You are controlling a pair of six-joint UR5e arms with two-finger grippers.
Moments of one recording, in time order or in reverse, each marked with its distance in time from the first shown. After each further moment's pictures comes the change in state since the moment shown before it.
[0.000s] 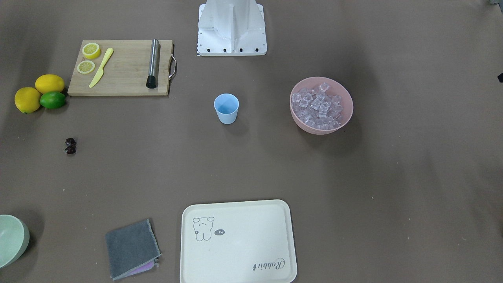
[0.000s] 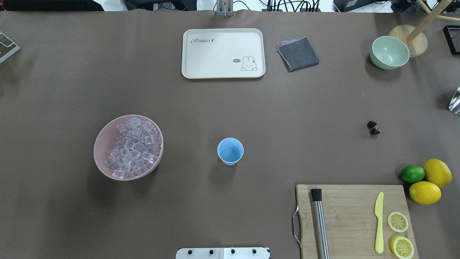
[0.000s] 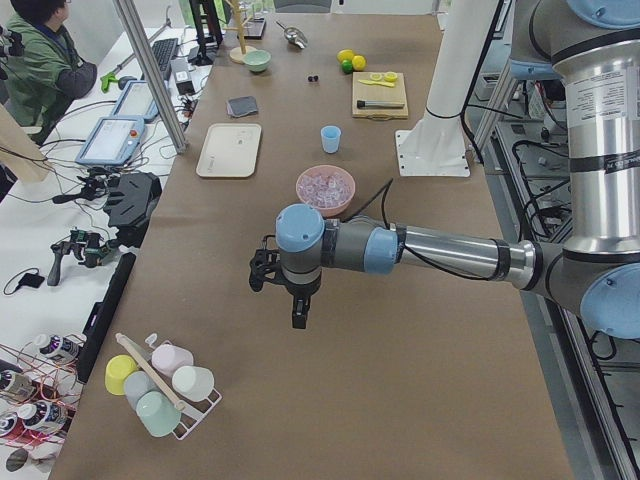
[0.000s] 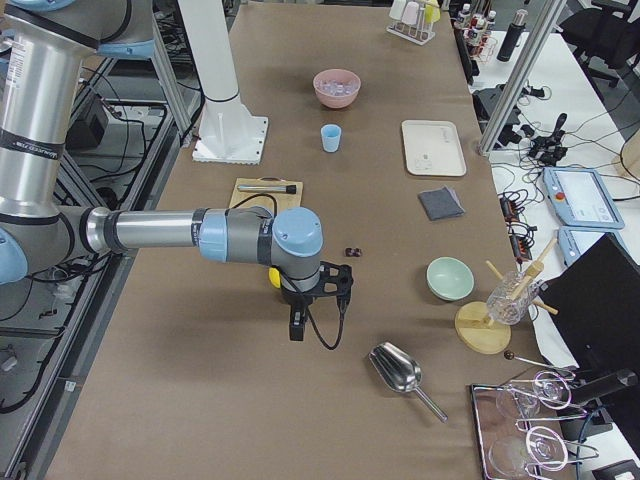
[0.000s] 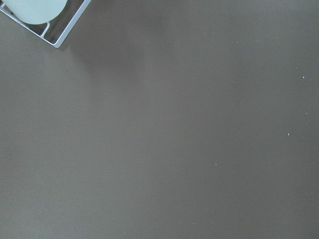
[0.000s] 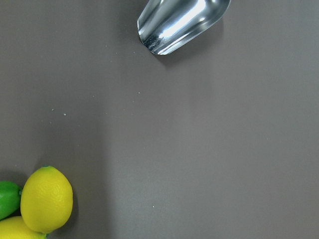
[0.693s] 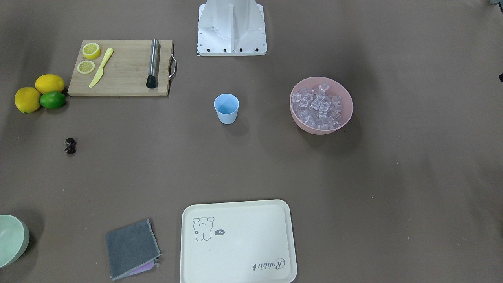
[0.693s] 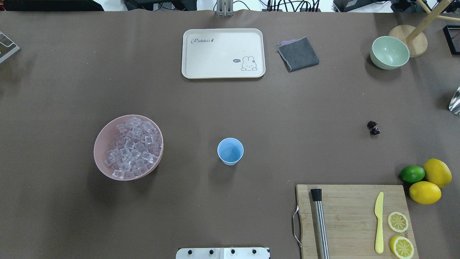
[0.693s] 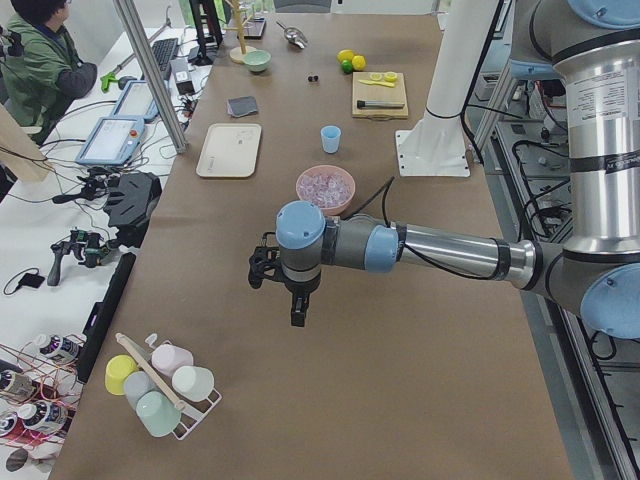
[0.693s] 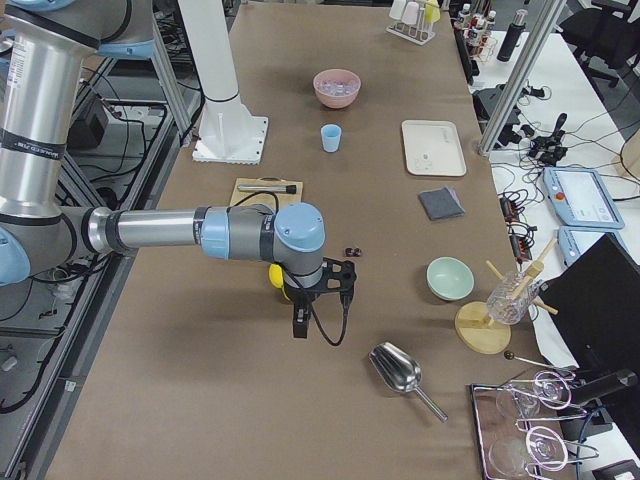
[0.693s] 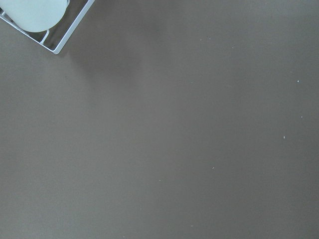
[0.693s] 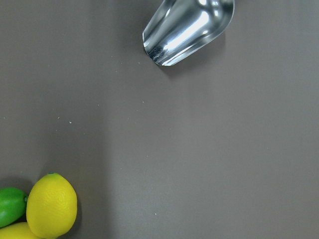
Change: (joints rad) left arm -0.006 -0.005 -0.006 -0.005 -0.002 0.001; right arm 0.005 0.019 0.014 0.004 -0.006 0.007
